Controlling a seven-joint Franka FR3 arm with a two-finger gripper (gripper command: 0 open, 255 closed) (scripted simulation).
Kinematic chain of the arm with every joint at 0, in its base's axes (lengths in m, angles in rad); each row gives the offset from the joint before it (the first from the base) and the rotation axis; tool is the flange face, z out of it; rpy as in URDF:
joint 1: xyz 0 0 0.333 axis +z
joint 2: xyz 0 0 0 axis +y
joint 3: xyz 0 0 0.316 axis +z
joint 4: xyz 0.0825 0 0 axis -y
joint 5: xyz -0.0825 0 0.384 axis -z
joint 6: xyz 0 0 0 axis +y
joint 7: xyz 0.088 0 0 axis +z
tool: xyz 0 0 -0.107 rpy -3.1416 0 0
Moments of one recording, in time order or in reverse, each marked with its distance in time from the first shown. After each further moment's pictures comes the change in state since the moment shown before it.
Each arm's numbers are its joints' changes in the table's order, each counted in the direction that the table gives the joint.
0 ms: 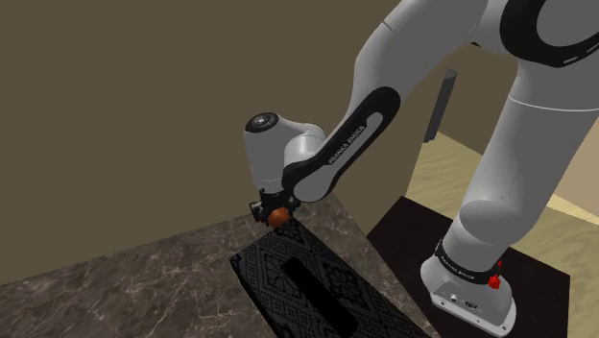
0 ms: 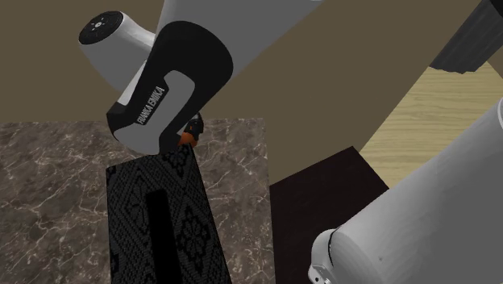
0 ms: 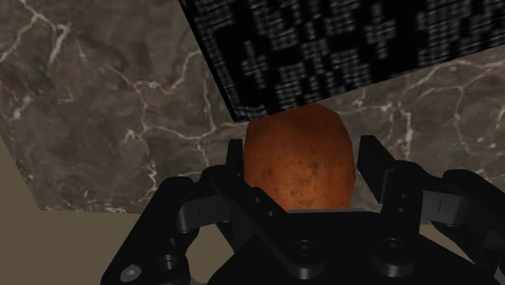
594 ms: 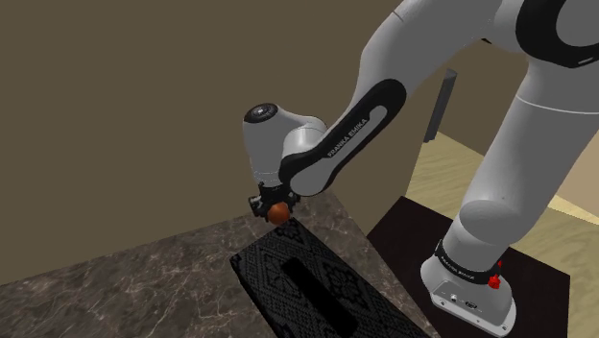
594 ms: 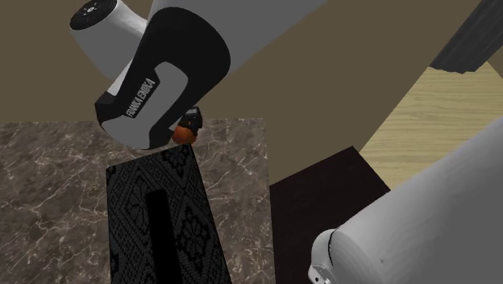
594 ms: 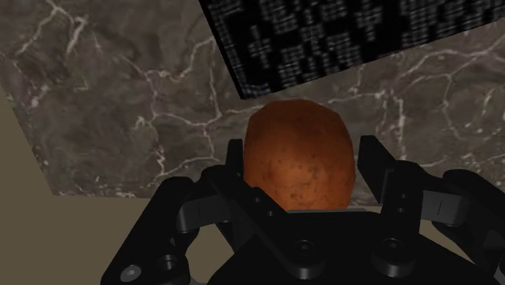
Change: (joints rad) arm -0.005 -0.048 0.007 0.008 -0.055 0.041 0.046
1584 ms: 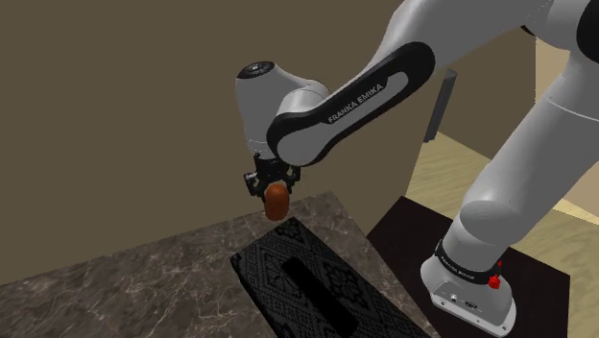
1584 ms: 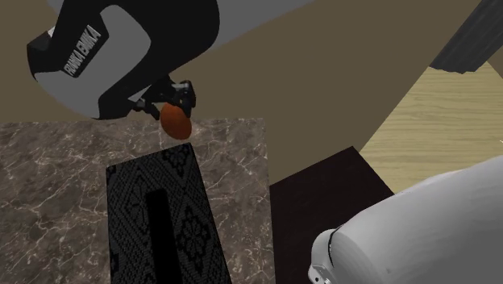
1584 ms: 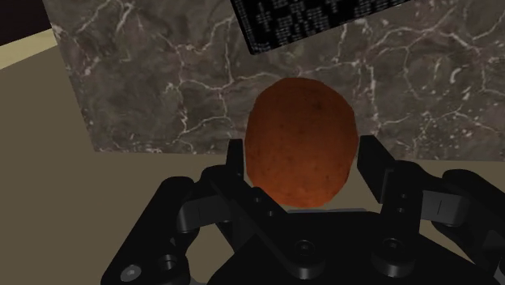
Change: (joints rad) arm 0.010 -0.165 -0.007 0.068 -0.160 0.191 0.132
